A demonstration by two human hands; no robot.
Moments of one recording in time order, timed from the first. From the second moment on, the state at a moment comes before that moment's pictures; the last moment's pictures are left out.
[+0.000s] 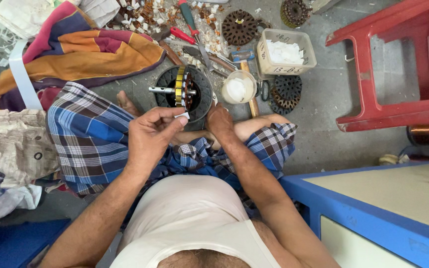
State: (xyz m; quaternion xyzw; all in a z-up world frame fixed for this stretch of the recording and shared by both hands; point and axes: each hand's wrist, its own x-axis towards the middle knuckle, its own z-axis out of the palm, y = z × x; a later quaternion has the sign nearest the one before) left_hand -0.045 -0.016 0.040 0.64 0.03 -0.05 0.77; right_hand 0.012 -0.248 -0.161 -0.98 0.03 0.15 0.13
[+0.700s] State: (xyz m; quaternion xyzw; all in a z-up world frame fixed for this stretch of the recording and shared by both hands) left_hand -0.029 -0.019 0.063 0.62 0.04 -0.09 0.78; right_hand -0.019 -0.270 -0.085 -0.60 0.19 0.09 0.77
